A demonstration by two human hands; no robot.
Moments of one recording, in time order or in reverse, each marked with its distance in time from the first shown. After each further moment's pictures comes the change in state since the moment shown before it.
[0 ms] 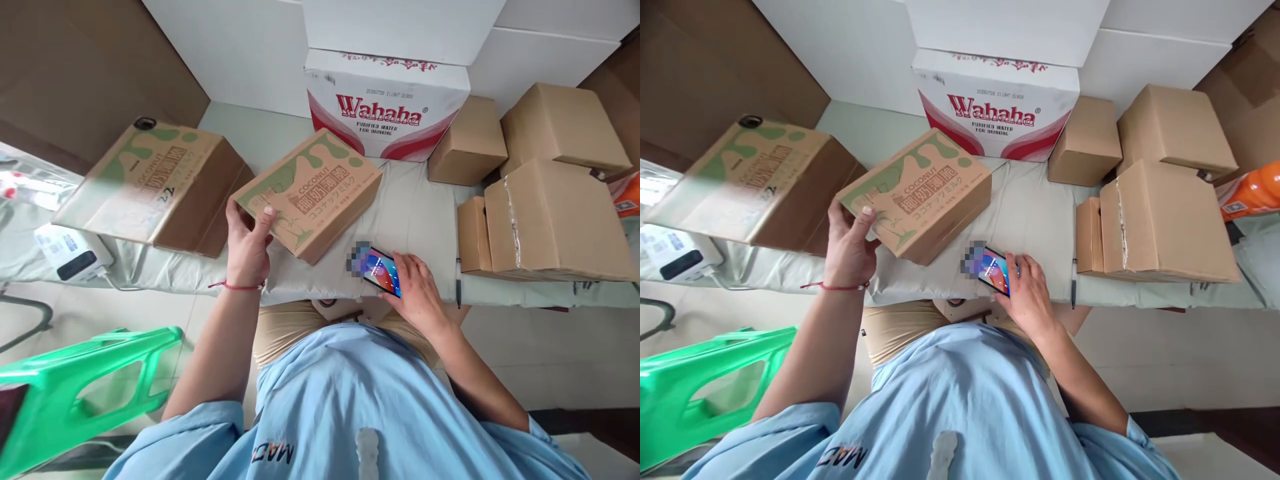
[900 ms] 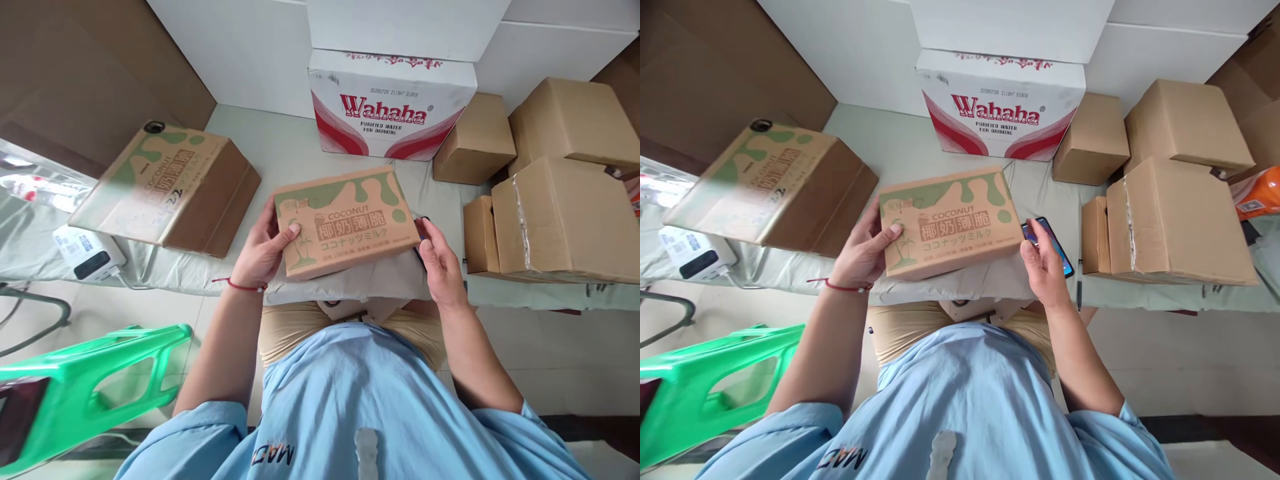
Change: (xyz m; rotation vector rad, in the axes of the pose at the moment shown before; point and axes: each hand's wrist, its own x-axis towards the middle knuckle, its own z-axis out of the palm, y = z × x) left_hand -0.009 0.012 0.005 -0.090 -0.409 -0.060; right_hand 0.042 0.016 -0.025 0.776 0.270 0.181
